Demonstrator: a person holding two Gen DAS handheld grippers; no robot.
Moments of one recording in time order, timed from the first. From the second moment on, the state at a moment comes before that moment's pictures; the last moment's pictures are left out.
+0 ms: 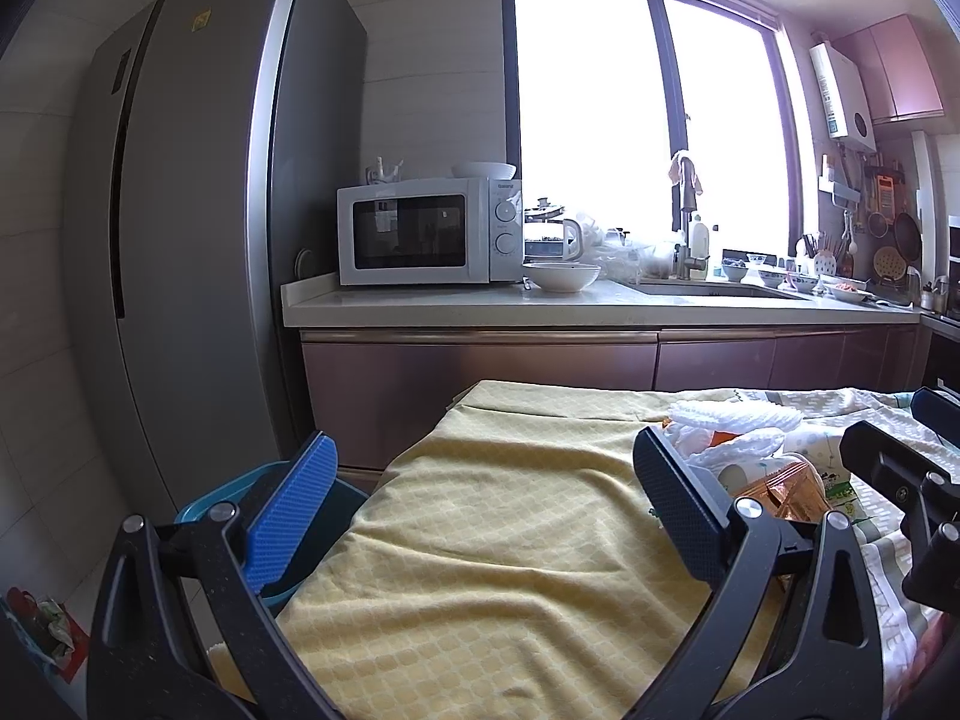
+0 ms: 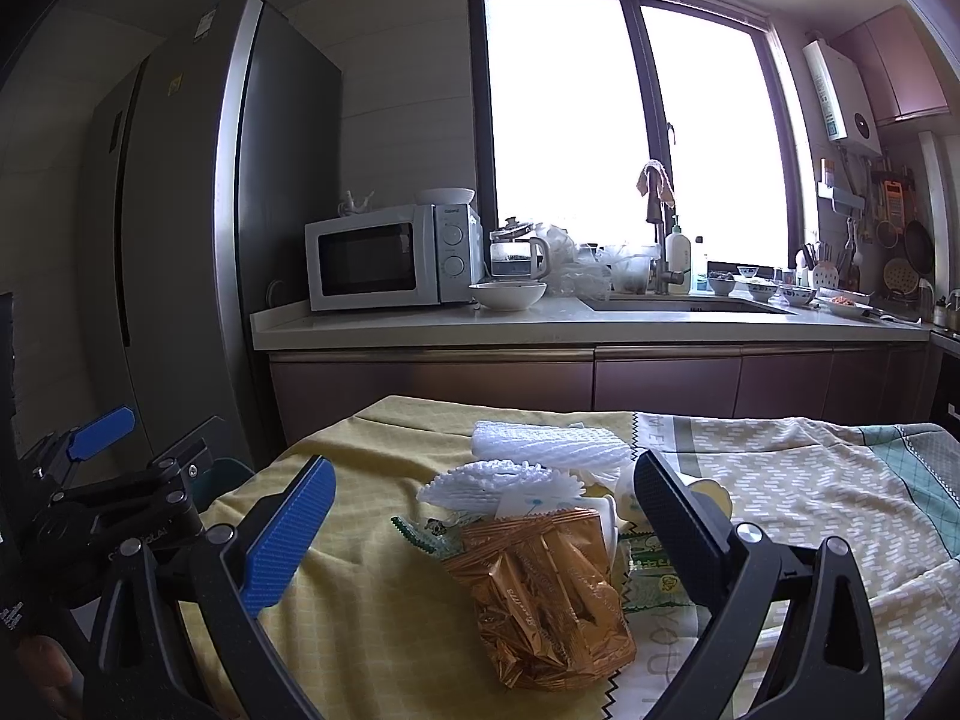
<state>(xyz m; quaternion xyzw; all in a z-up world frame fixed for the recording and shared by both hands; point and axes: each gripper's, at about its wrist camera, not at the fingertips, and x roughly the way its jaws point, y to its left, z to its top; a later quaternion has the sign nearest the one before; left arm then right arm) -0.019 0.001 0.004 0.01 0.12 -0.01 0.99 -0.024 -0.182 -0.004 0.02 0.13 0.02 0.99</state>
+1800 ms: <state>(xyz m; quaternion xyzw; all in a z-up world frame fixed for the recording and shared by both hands) -0.021 -0.004 0.005 0.02 0.12 -0.03 0.99 -0.019 -0.189 -0.008 0.03 0.13 0.02 0.99</state>
